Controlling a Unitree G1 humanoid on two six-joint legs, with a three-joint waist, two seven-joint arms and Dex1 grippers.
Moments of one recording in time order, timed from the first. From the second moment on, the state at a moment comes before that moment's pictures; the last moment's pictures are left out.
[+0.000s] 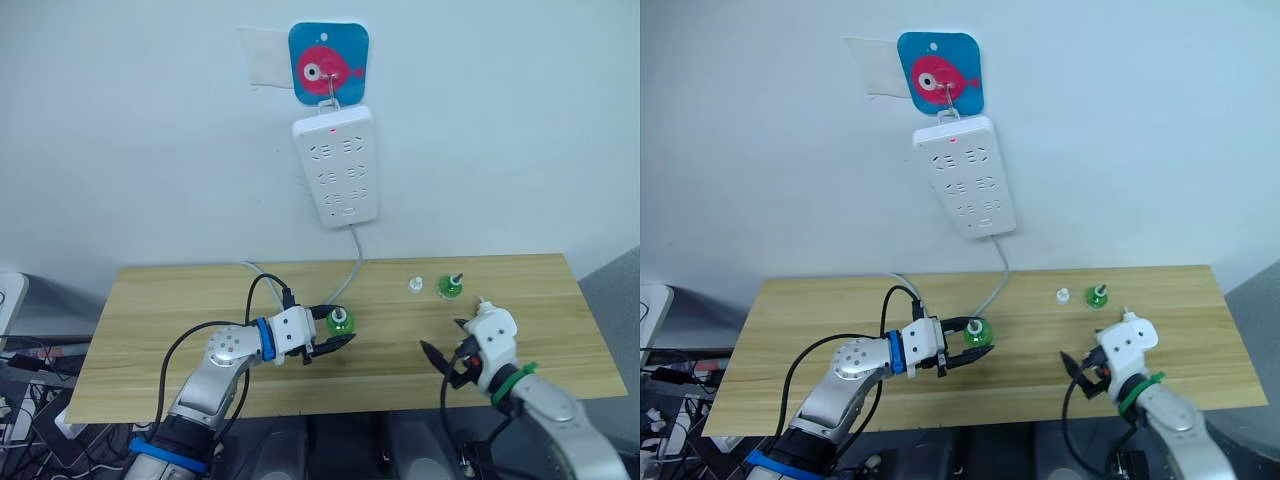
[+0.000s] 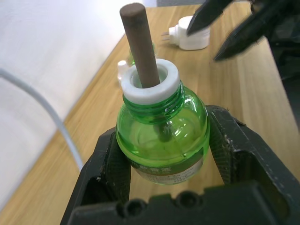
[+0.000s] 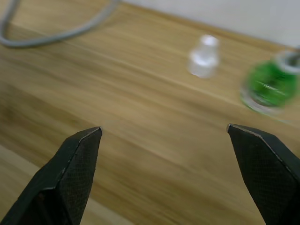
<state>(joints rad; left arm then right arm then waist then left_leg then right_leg) -0.17 0.39 -0.25 0.05 -0.16 -0.04 -0.96 0.25 -0.49 -0.06 -0.49 0.22 0.56 0.44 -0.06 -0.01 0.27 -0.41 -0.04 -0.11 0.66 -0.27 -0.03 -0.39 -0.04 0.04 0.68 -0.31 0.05</state>
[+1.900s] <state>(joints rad) -0.27 0.39 -0.26 0.04 -0.30 -0.03 -1.13 -0.16 -0.43 0.23 -0.38 0.34 0.33 0.82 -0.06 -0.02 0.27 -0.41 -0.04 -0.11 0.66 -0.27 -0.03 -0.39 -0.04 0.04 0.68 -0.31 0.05</state>
